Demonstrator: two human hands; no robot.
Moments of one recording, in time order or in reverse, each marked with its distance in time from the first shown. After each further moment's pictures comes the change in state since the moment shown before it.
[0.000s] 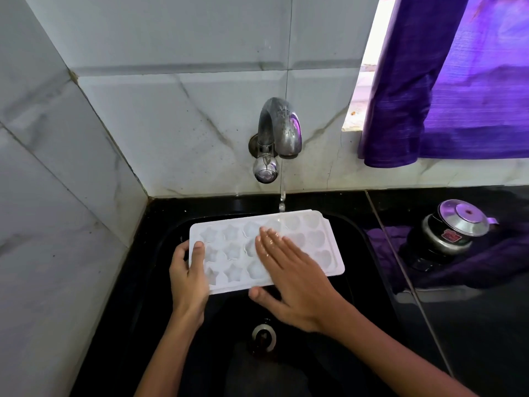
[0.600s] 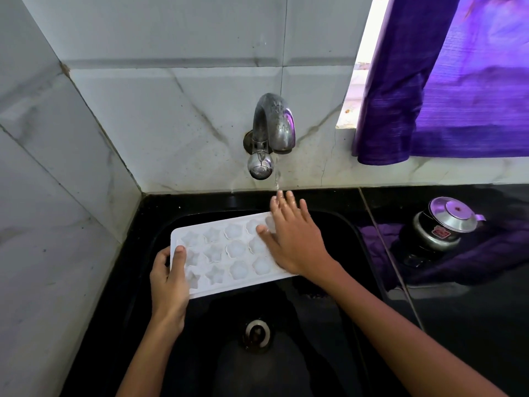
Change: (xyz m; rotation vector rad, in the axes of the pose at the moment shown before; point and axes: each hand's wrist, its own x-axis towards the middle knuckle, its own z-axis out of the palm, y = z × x) left_hand -0.005 -0.002 -0.015 -0.031 0.010 -0.074; right_hand 0.041 0.028 -0.018 -0.034 0.082 0.296
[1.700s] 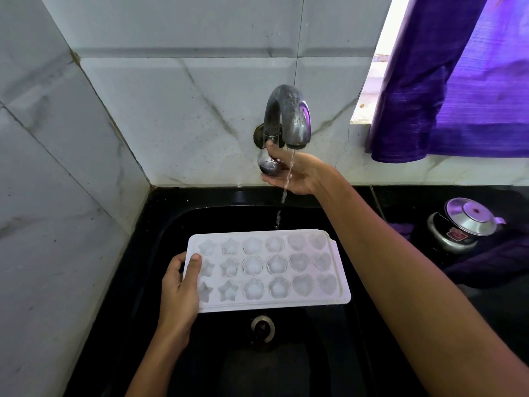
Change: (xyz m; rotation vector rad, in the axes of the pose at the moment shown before) left_hand -0.021 -0.005 -0.012 0.065 -0.120 -0.027; right_hand 0.108 -0.001 -0.062 1.553 -0.250 0.582
